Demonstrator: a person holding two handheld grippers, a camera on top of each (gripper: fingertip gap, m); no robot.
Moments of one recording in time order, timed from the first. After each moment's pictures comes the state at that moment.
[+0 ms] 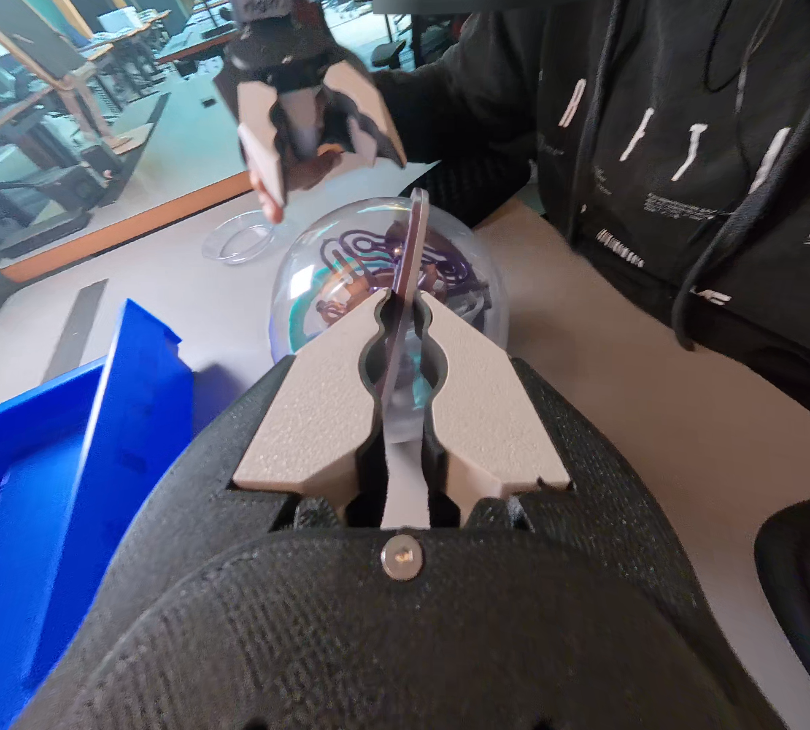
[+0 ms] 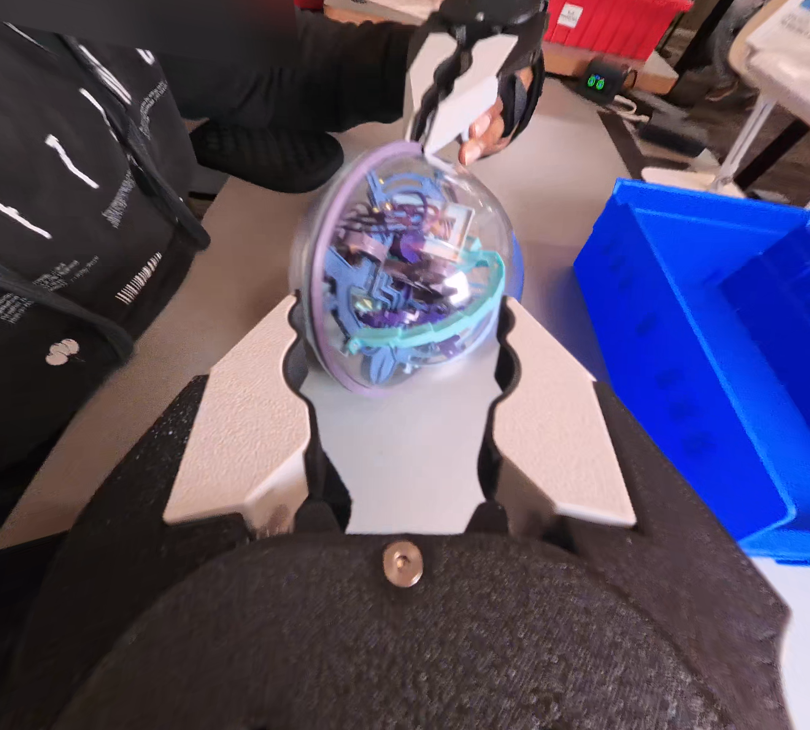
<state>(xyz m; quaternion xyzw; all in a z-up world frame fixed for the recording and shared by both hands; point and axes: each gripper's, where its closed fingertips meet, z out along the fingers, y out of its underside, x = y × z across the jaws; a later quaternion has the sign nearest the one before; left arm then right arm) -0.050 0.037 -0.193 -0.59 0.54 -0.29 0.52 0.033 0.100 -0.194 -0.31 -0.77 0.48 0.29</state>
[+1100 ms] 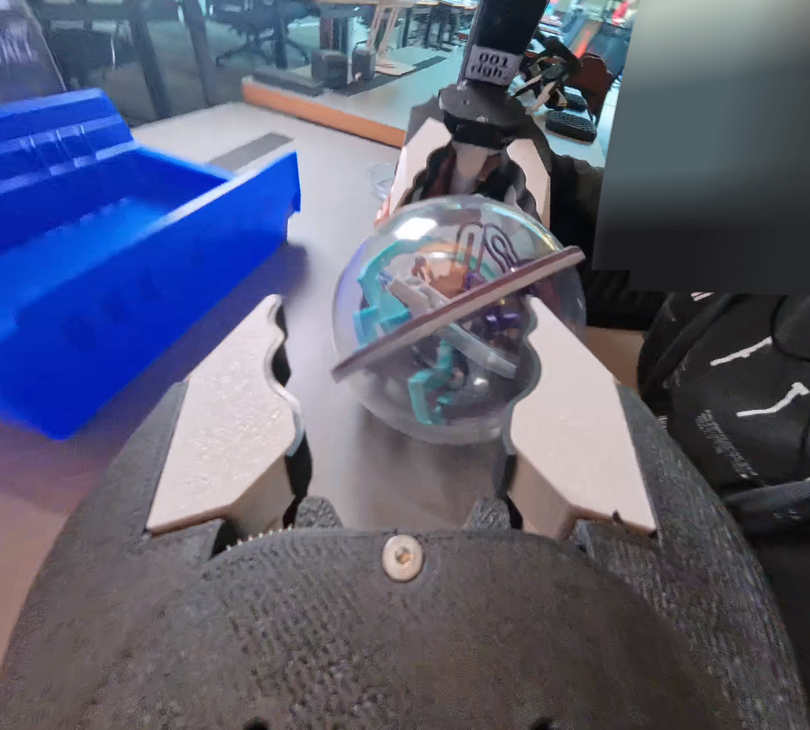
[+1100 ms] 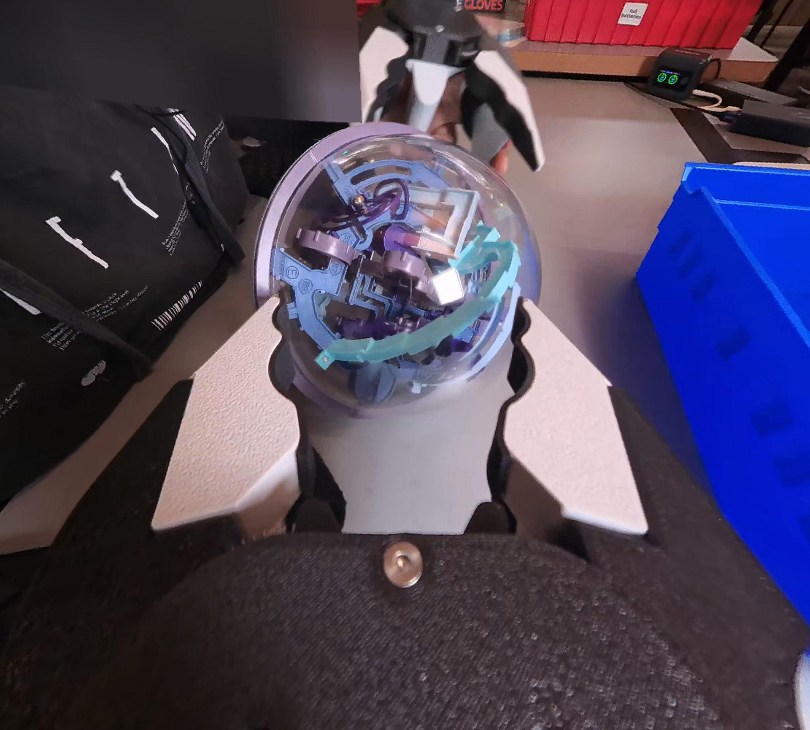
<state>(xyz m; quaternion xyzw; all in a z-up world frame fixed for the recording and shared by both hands) -0.077 0.064 -0.202 -0.76 0.19 -0.26 0.57 0.003 0.099 -0.222 -0.29 -0.75 0.55 0.21</state>
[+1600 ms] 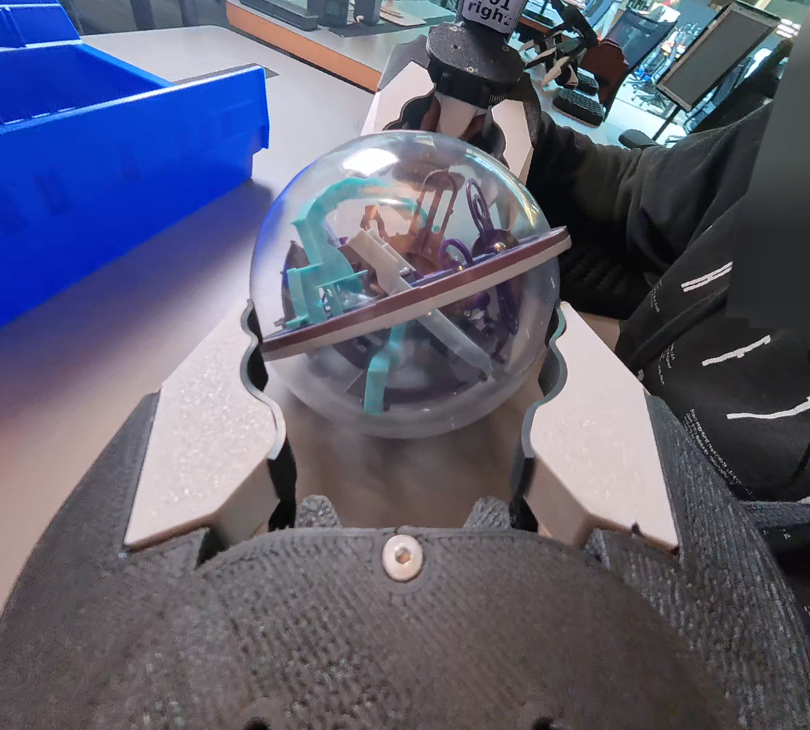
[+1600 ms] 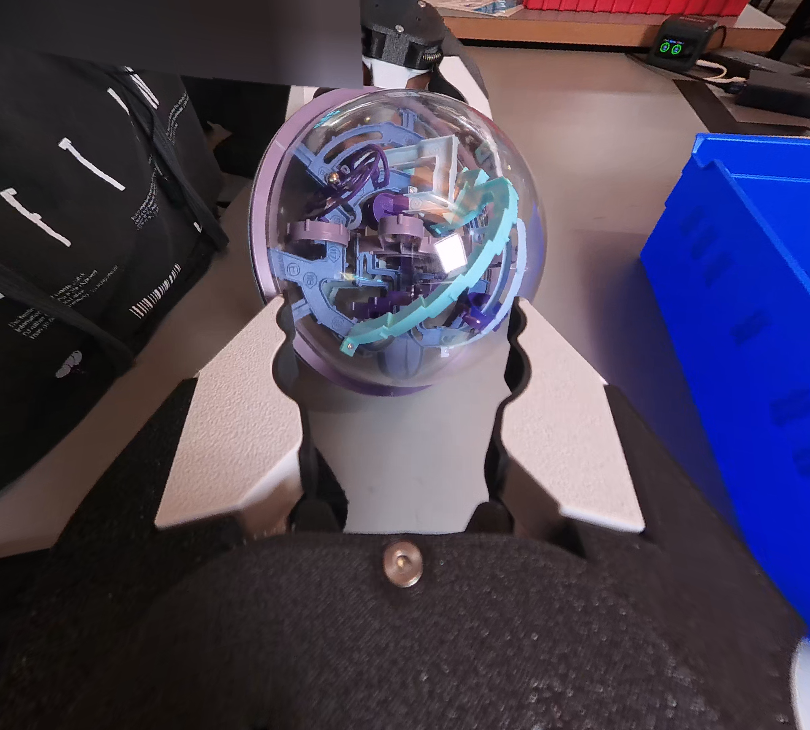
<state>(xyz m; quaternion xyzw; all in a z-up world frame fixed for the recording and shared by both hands) -0.051 0.046 -0.232 -0.78 0.15 -0.28 0.54 -0.001 0.097 -0.235 -0.31 -0.76 0.53 0.21</state>
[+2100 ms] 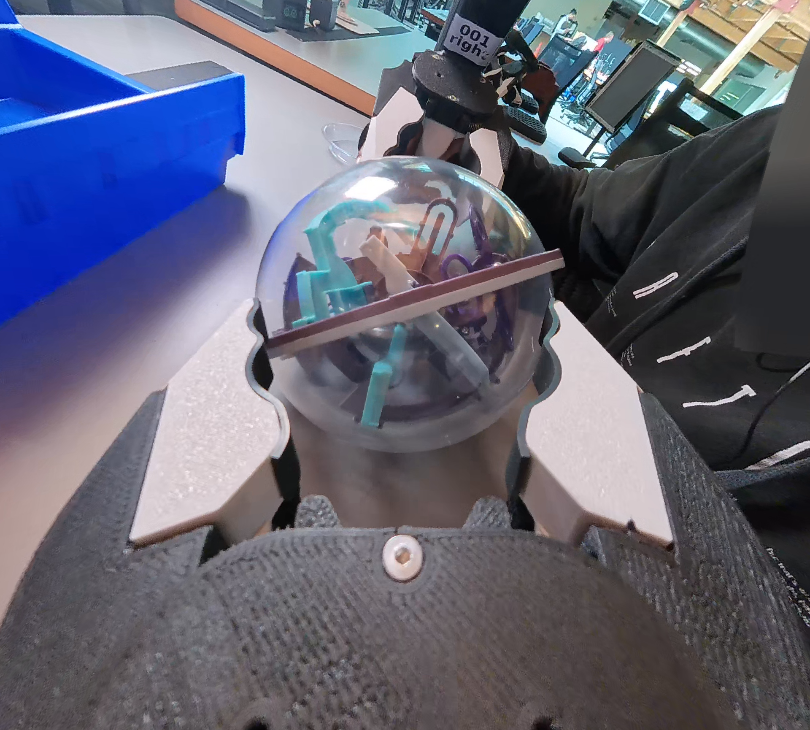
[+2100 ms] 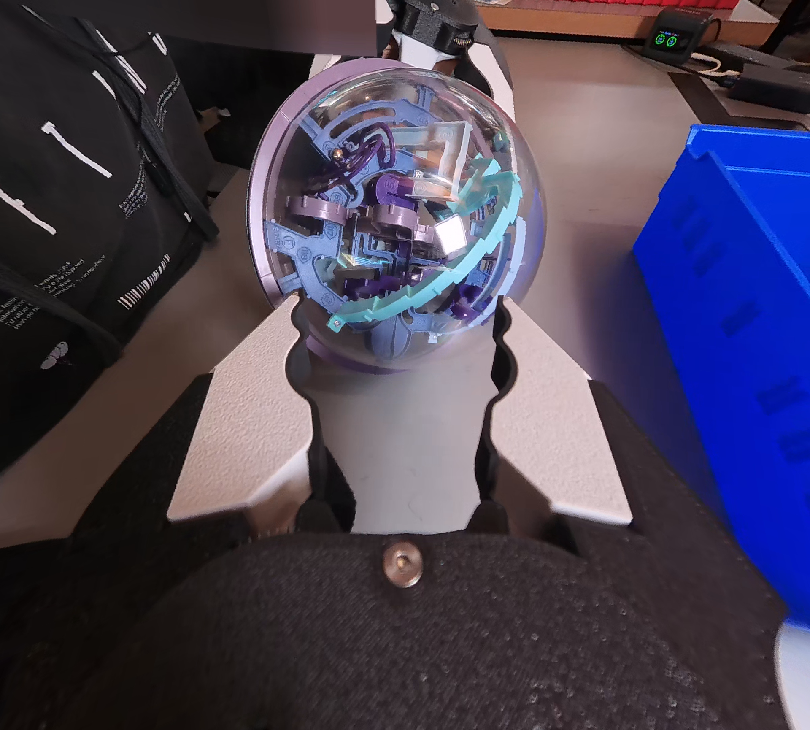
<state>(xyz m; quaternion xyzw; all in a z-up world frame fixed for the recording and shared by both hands) -0.063 0.052 -0.225 -0.76 0.16 -0.35 0.52 -0.001 0.101 -0.240 -0.31 -0.76 0.52 0.22</state>
